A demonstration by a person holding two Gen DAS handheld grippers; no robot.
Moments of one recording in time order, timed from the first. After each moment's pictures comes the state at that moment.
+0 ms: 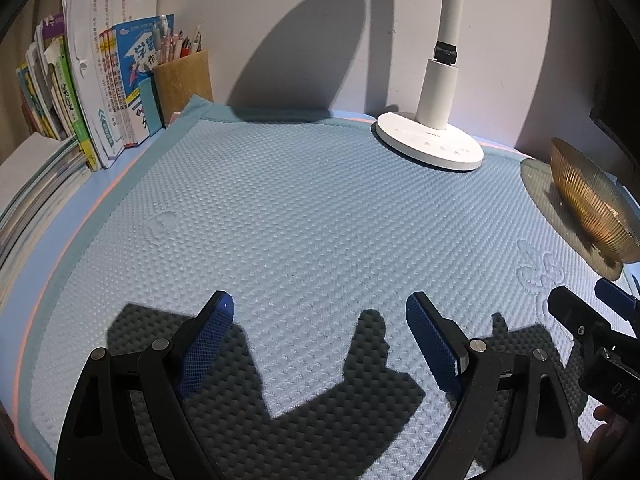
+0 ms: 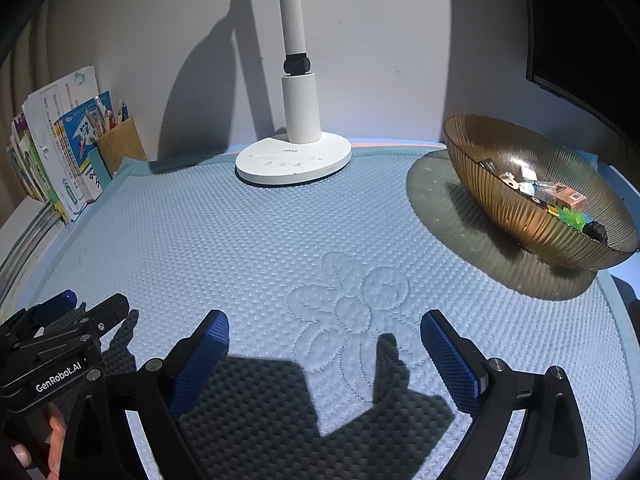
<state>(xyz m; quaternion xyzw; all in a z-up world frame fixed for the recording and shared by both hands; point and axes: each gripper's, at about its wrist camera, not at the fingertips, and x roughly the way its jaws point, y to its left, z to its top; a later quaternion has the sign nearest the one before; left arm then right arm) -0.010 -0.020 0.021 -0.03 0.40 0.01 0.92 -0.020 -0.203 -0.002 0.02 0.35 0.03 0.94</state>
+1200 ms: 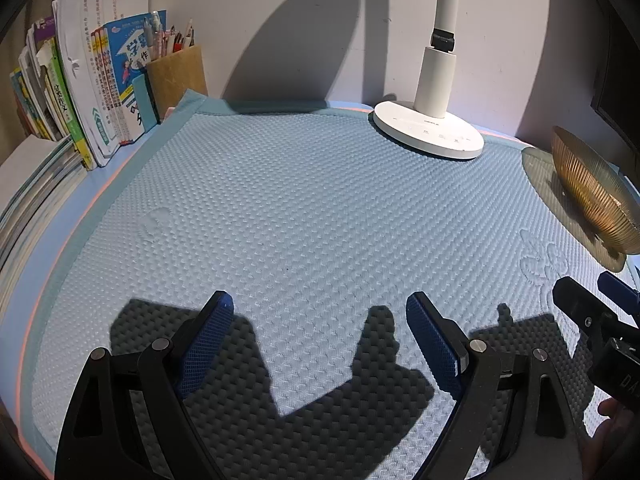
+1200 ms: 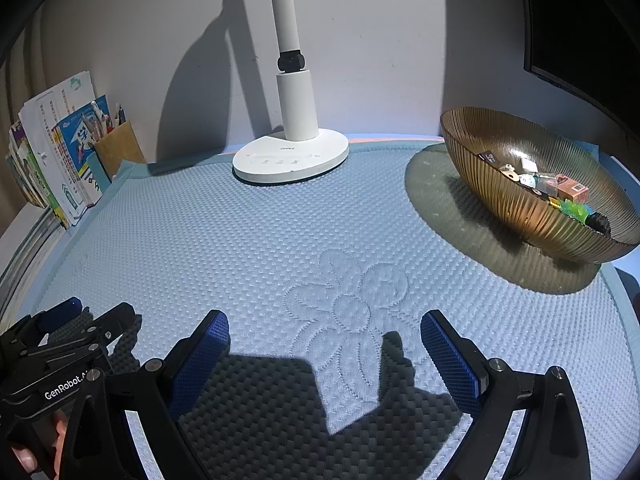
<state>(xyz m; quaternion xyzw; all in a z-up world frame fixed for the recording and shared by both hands) -0.007 -0.028 0.019 -0.02 0.41 0.01 0.91 -0.019 -0.203 -0.003 0.04 0.35 0.02 0.93</state>
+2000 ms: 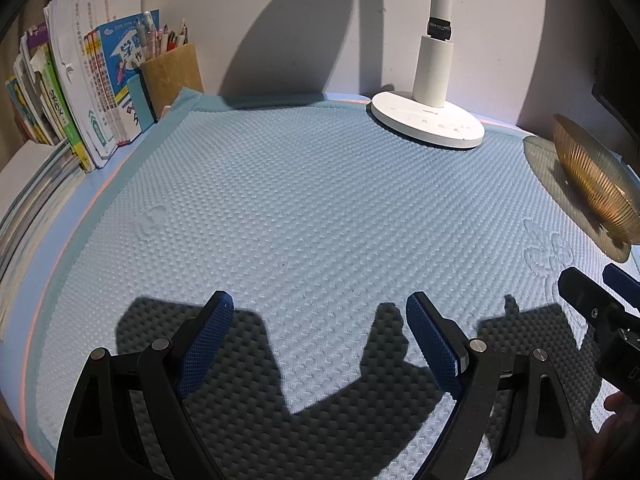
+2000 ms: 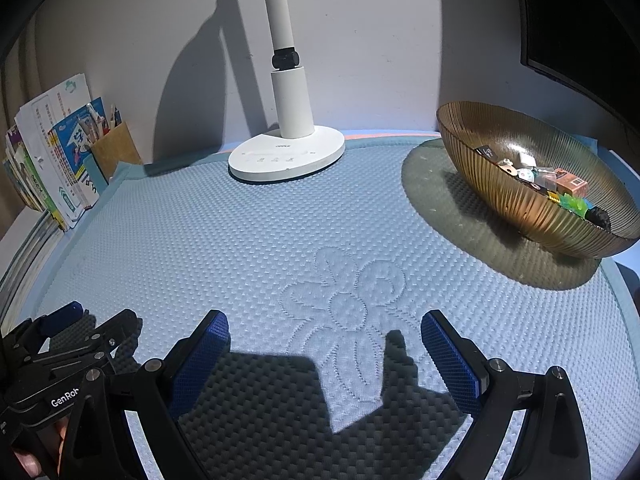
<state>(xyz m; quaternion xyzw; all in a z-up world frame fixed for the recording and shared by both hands) -0.004 -0.032 0.015 0.00 0.42 0.01 0.91 -0.016 -0.209 -0.005 0.04 0.36 0.02 0.93</state>
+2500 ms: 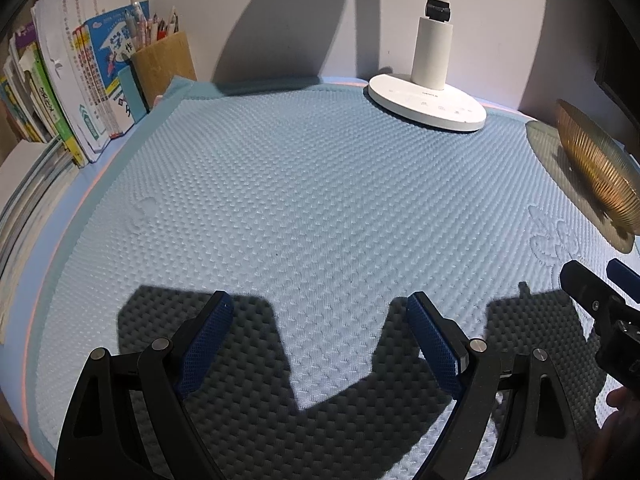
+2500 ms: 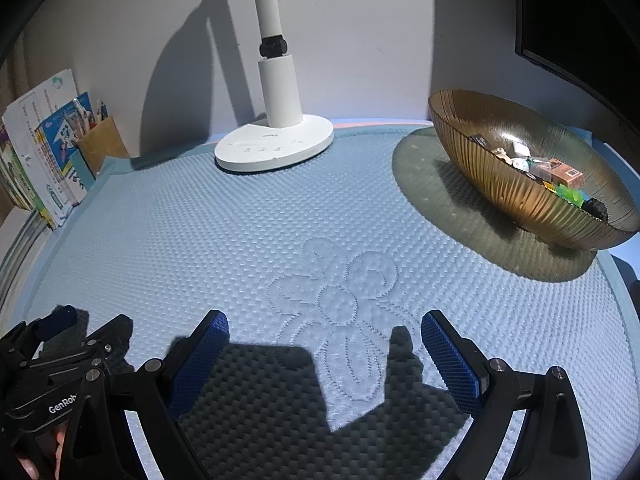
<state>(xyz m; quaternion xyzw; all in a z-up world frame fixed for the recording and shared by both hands) 0.002 -0.033 0.009 0.00 0.45 0.01 0.89 -0.007 -0.215 -0.012 0.04 0.38 0.01 0.92</state>
